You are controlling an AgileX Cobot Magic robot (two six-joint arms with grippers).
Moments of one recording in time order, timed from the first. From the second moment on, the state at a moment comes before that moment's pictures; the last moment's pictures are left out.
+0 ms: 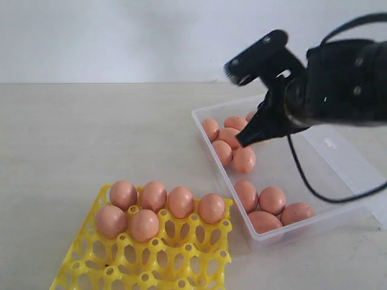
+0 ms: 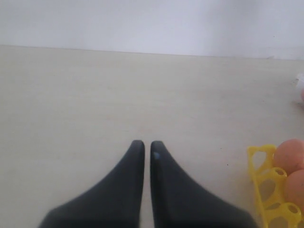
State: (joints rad) left arm -0.02 0.00 0.00 0.00 0.34 -0.04; right arm 0.50 1.58 -0.97 -1.03 0.57 0.88
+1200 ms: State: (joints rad) left arm -0.02 0.00 0.00 0.00 0.34 -0.04; right arm 0.11 2.03 -1.37 0.55 0.78 -0.19
